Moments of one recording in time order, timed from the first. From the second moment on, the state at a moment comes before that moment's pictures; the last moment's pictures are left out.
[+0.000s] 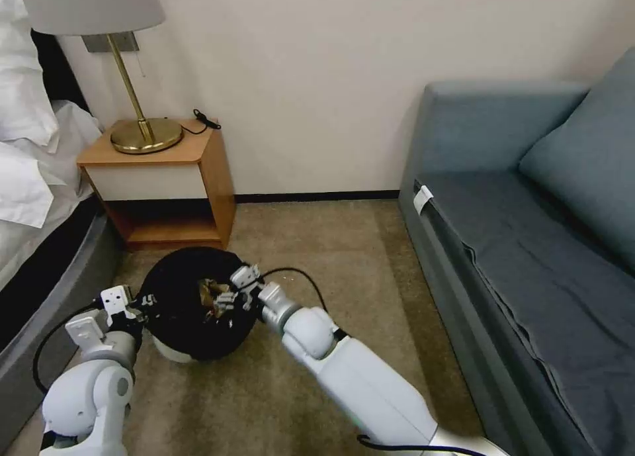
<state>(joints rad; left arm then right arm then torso) 1.35 -1.40 -0.90 -2.01 -0.58 0.58 -0.15 -0.75 1.52 -0.23 1.46 0.16 -0.24 -0.08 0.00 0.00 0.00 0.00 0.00</state>
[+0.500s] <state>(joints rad) 1.32 -1.40 -1.05 -1.89 -0.94 0.54 -0.27 -0.84 1.54 -0.01 1.50 0.12 -0.22 -0.10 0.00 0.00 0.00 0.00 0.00</state>
